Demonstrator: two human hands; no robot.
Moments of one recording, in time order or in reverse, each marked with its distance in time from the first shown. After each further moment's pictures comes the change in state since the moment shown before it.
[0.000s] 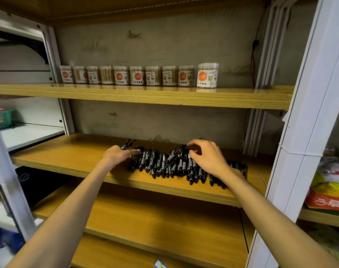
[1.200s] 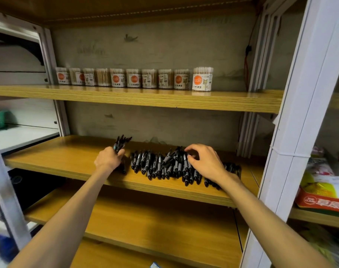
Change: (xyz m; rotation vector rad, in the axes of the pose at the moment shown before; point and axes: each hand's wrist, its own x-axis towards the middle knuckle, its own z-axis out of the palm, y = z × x) left_hand -0.002 -0.007 0.010 0.227 0.272 -0.009; right_hand -0.013 0.003 -0.004 -0.023 0.007 -0.008
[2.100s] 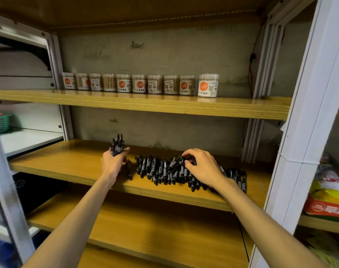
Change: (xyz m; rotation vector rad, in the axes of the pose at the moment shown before) left_hand 0.000 -0.012 0.009 -0.955 0.033 -0.030; right_hand 0.003 -0.027 0.011 -0.039 -0.026 -0.020
